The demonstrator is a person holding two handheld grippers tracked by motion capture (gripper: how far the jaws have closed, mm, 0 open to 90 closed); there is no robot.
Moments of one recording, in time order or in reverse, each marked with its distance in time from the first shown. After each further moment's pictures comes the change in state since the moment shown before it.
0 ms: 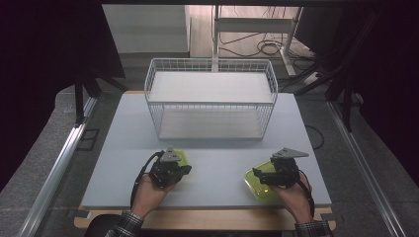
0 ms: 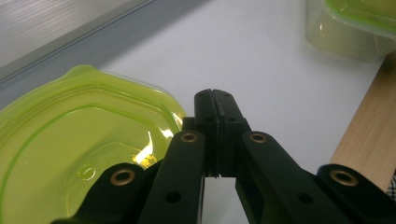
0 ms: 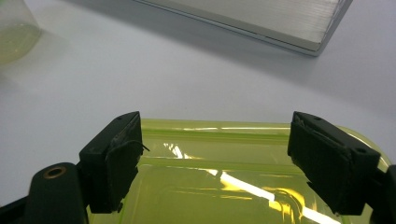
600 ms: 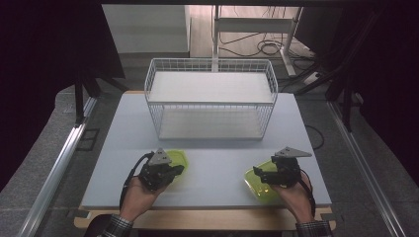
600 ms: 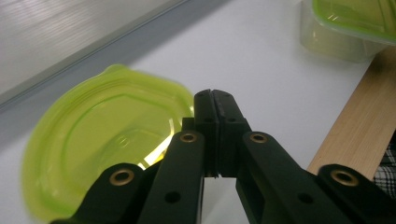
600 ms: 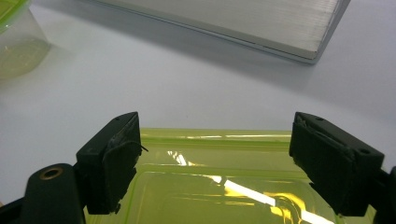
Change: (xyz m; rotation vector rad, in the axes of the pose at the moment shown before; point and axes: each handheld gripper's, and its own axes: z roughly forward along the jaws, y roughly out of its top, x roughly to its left) left arm -0.003 -0.002 -0.027 -0.037 0.004 0.016; right arm -0.002 0.002 -0.004 -0.031 0.015 0.015
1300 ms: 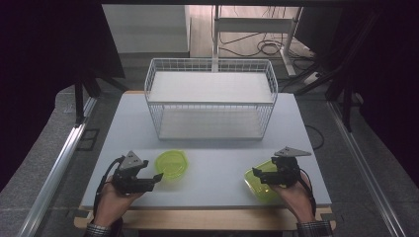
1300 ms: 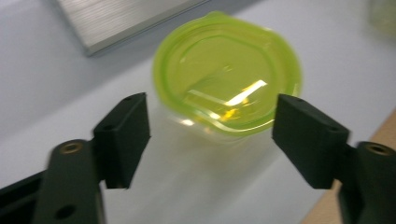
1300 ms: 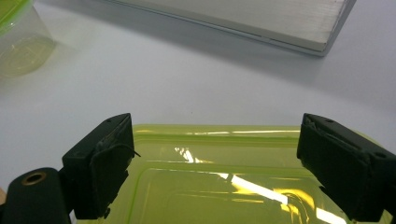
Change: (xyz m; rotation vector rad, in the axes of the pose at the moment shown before) left arm 0.034 -0.043 -0.041 -0.024 0.133 -0.065; right arm -0.001 0.000 0.002 0.016 0.026 0.018
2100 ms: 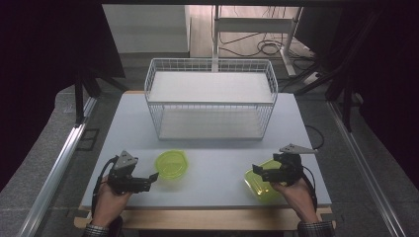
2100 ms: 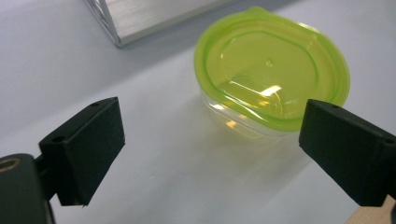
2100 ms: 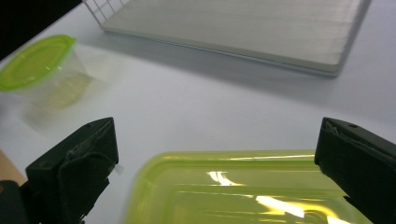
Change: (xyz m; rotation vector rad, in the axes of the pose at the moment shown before) left arm 0.018 -0.015 0.004 -0.006 0.092 -0.049; right arm -0.003 0.008 -0.010 -0.072 0.075 0.070
